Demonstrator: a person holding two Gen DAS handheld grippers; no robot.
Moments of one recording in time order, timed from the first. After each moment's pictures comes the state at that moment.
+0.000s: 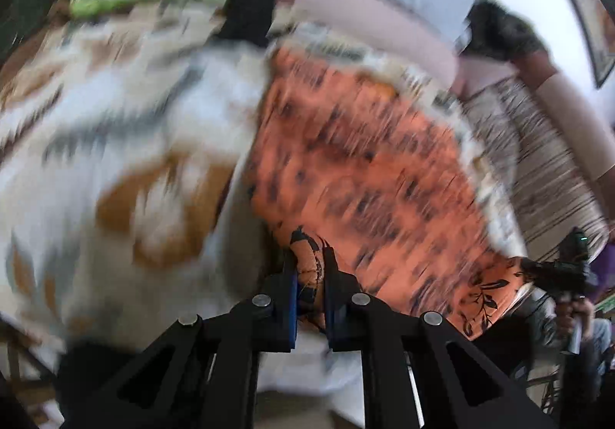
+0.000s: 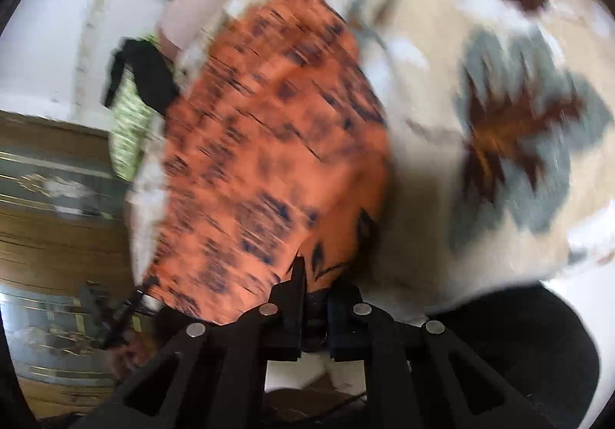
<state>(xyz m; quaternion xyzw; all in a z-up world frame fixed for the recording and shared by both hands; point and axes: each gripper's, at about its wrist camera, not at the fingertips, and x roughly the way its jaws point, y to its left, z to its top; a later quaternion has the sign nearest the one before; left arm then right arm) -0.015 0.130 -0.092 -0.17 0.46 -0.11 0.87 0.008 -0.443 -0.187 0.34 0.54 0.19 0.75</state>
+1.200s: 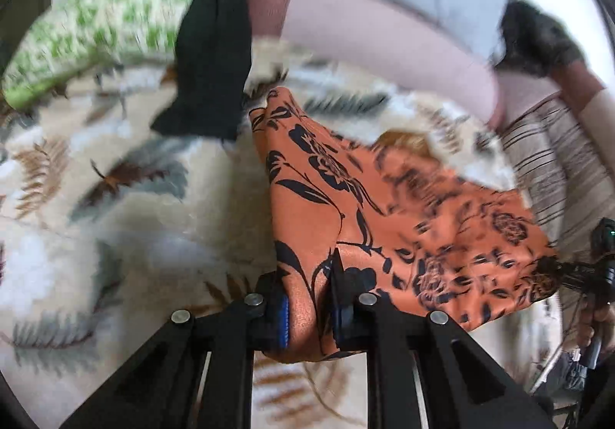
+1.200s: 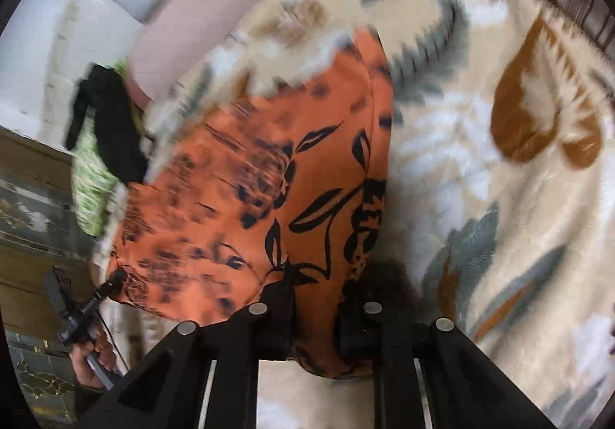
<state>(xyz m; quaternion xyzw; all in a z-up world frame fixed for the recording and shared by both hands) 0.175 0.094 -0.096 -0.12 0.45 -0.07 0.88 0.226 -0.387 -0.169 0.25 0.53 0.14 0.80</state>
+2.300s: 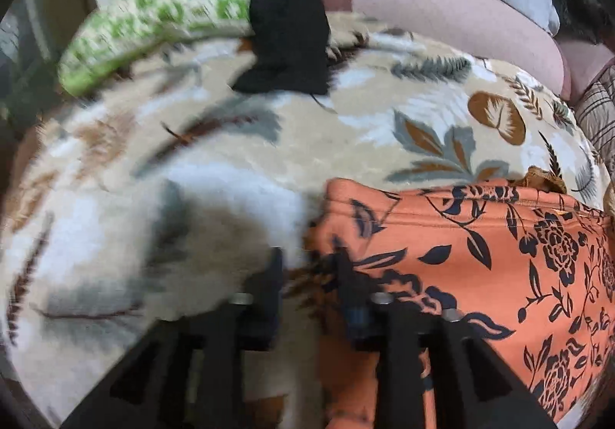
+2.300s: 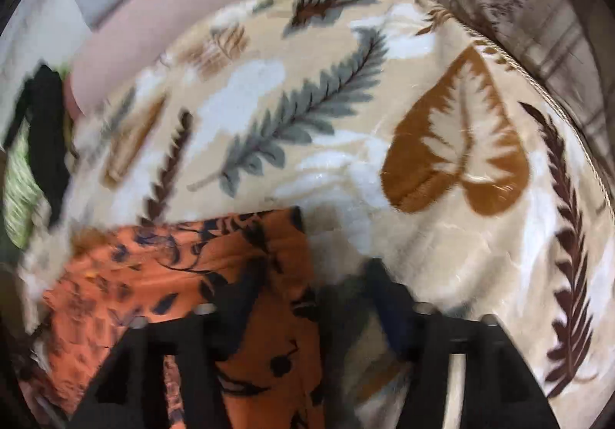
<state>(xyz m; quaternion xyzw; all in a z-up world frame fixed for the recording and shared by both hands) 0.159 0.116 -0.166 -0.02 0.46 0.07 0.89 0.239 -0.434 -0.195 0.16 0.51 0.01 0.85</state>
